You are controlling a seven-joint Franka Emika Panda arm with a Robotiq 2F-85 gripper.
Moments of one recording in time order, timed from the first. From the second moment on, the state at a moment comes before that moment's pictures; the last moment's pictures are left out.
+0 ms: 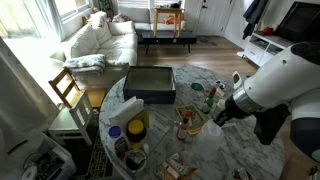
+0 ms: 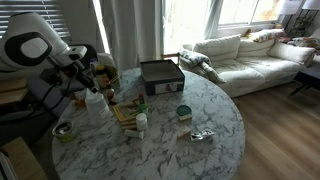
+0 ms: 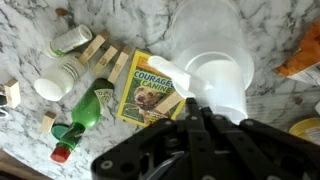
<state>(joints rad) -0.11 -0.32 0.26 -2.74 -0.29 2.73 0.40</state>
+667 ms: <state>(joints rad) -0.12 -0.32 0.26 -2.74 -0.32 2.74 0.43</state>
